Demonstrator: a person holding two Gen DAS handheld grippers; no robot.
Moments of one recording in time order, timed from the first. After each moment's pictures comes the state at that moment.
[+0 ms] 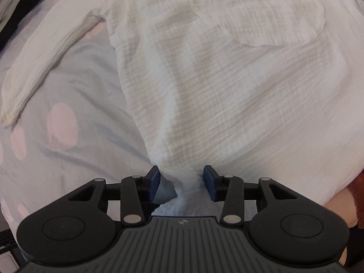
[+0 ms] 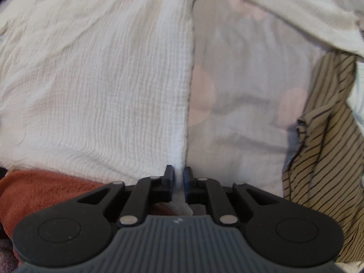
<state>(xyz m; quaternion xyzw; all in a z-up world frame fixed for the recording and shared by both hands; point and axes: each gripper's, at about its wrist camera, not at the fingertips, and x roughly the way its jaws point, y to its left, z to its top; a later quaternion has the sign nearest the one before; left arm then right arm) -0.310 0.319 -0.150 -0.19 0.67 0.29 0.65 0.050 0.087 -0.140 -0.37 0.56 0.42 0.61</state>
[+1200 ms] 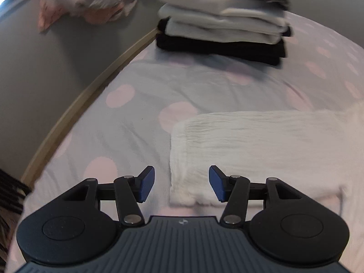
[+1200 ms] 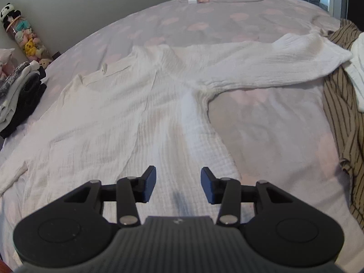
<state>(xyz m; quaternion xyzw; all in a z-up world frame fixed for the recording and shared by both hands) -0.506 0.593 -0.092 -0.29 0.39 0.59 0.64 0.034 0.132 -0.132 -0.07 0.47 0.42 0.78</state>
